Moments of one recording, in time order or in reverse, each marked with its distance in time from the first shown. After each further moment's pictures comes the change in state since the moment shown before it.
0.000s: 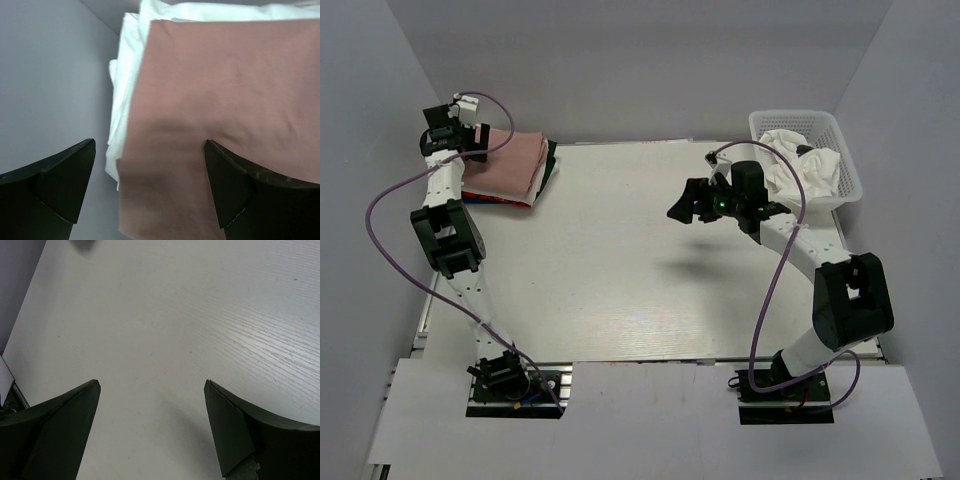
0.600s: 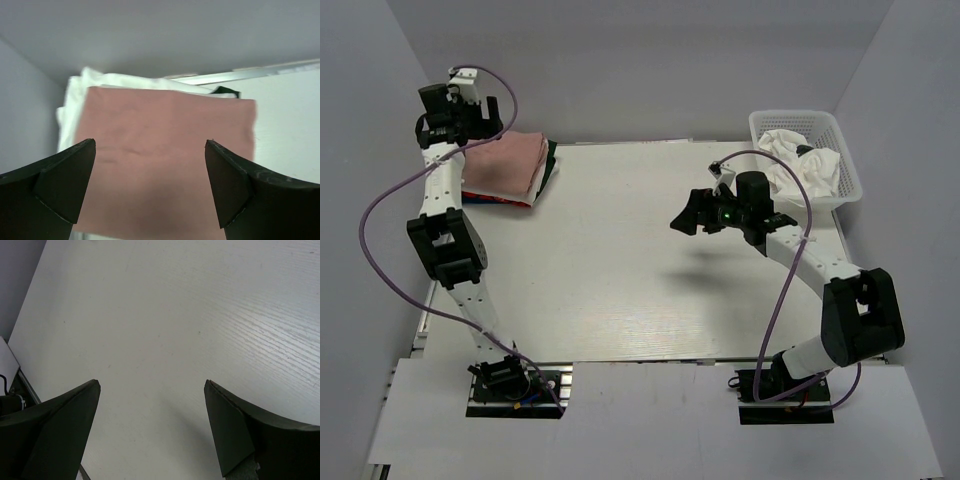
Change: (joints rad) left arm -0.039 -0.193 -0.053 0.013 0.198 -0.249; right arm 0.000 -0.087 -0.097 0.000 -0.026 0.002
